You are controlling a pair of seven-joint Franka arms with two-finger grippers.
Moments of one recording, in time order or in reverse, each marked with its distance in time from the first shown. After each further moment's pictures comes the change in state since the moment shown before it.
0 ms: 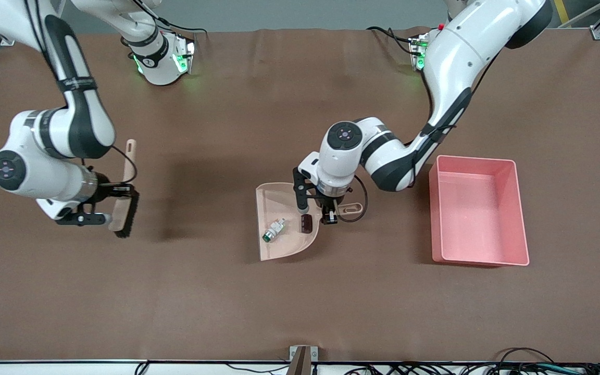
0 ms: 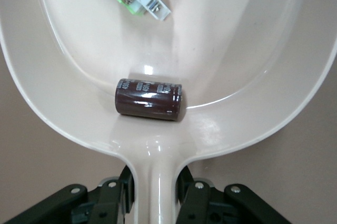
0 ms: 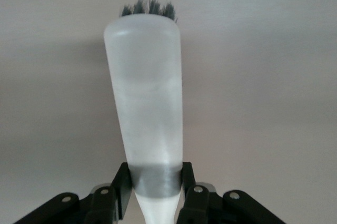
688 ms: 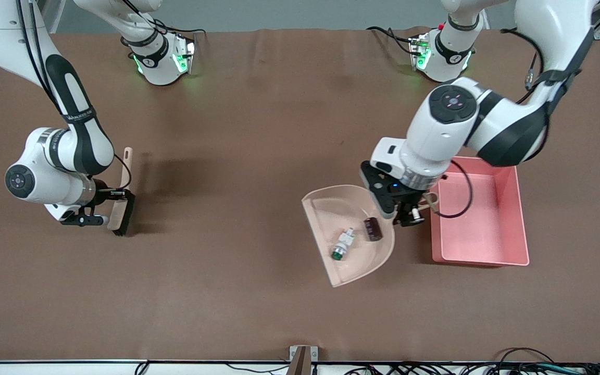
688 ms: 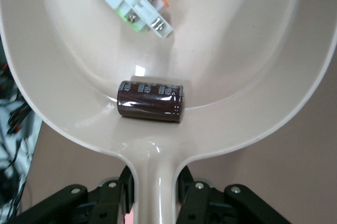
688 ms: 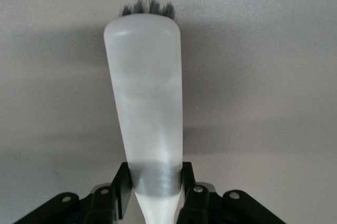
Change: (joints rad) left arm 0.527 -0.212 -0.392 -0.046 0.000 -0.312 0.042; right arm -0.060 0.129 0.007 -0.079 0.000 0.153 -0.047
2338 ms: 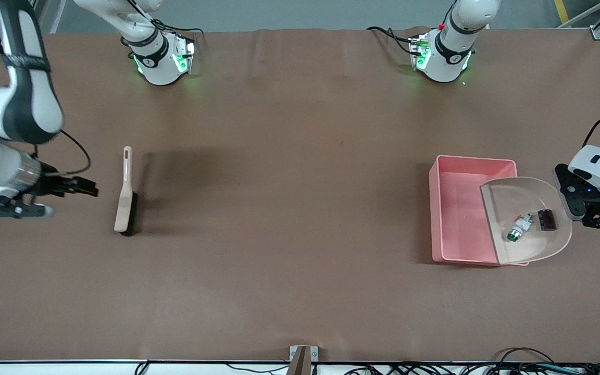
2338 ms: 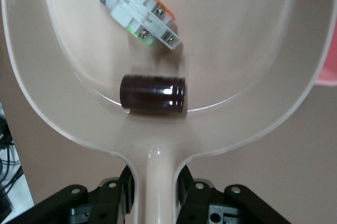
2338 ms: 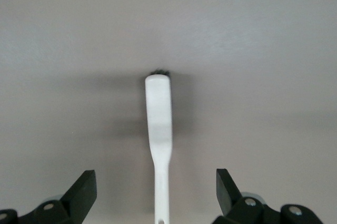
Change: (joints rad) left arm 0.796 0.021 -0.153 -0.228 0.267 -0.036 0.772; right arm -0.040 -0.290 0.002 0.137 -0.017 -0.243 -0.010
